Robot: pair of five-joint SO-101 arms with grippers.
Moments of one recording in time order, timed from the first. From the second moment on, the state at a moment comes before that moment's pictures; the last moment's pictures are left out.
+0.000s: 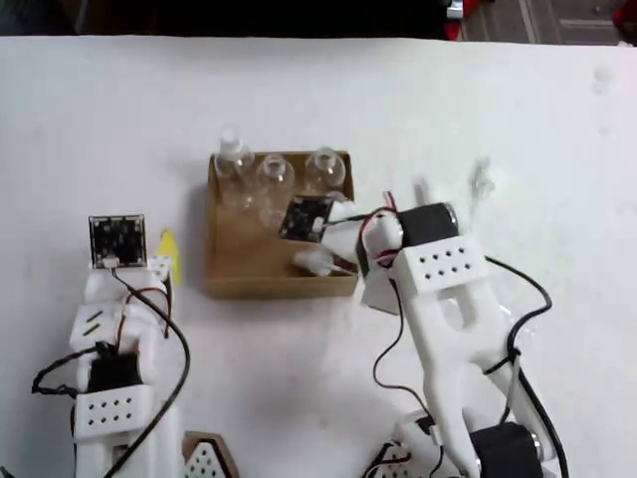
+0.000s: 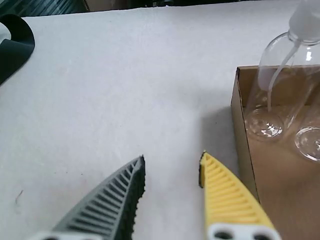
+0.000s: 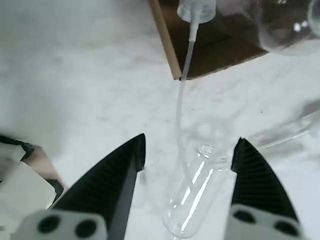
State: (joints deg) left arm -16.9 -73.6 91.0 21.7 -4.9; right arm -17.9 -23.4 26.3 87.2 59.8
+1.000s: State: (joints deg) left arm -16.9 -73.6 91.0 21.7 -4.9; right arm -16.4 -23.4 31.8 79.1 60.2
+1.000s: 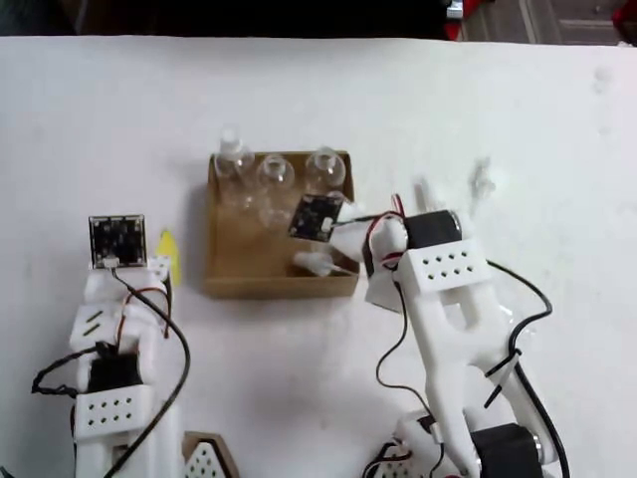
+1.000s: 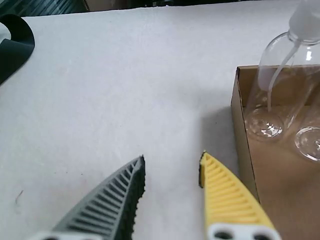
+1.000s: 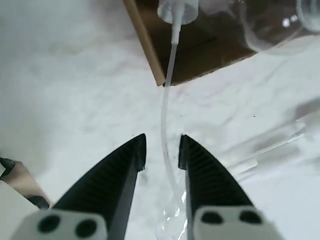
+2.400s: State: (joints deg) left arm -16.9 -73.6 91.0 21.7 -4.9; right arm -21.1 -19.8 33.4 68.4 45.8
